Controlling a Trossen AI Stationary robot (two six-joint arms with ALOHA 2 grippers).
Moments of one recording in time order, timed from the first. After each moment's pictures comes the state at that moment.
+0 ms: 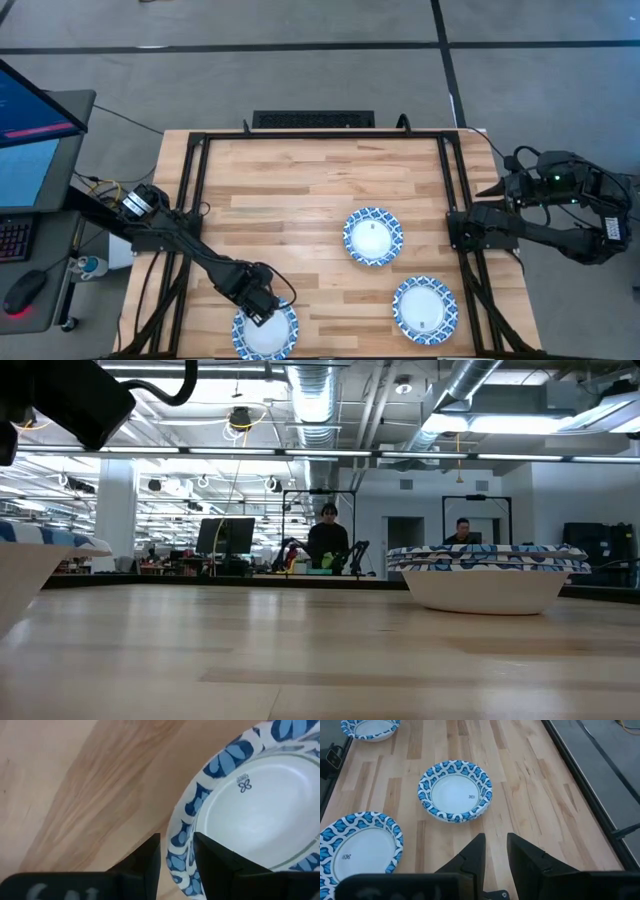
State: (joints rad) left arm -0.63 1.75 1.19 -0.91 0.15 -1.40; right arm -0.47 0.35 1.20 -1.57 -0.24 -0.32
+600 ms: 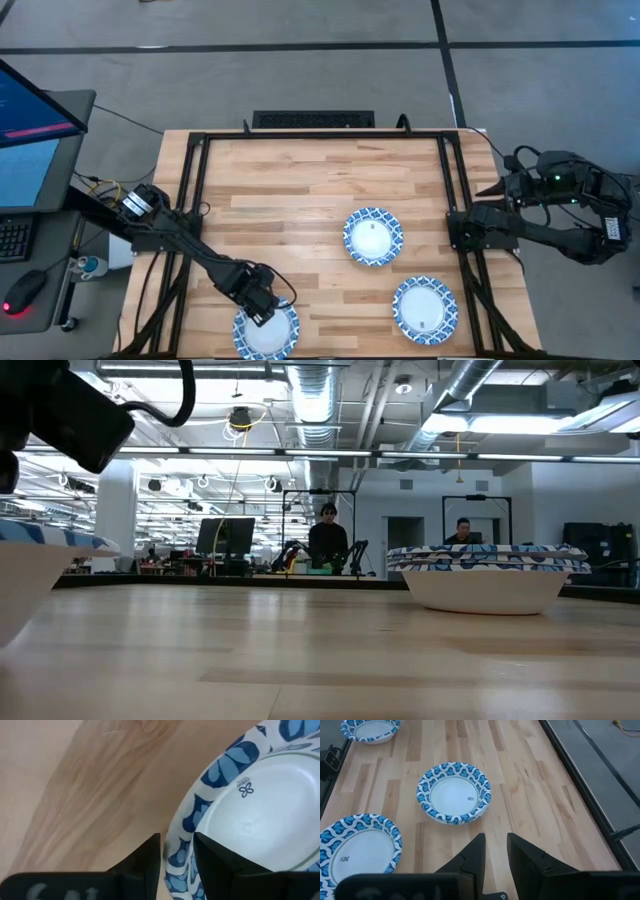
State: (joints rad) left arm -0.62 1.75 1.11 -0.79 0.14 -1.38; right arm -0.47 0.35 1.20 -1.56 -0.23 -0.32
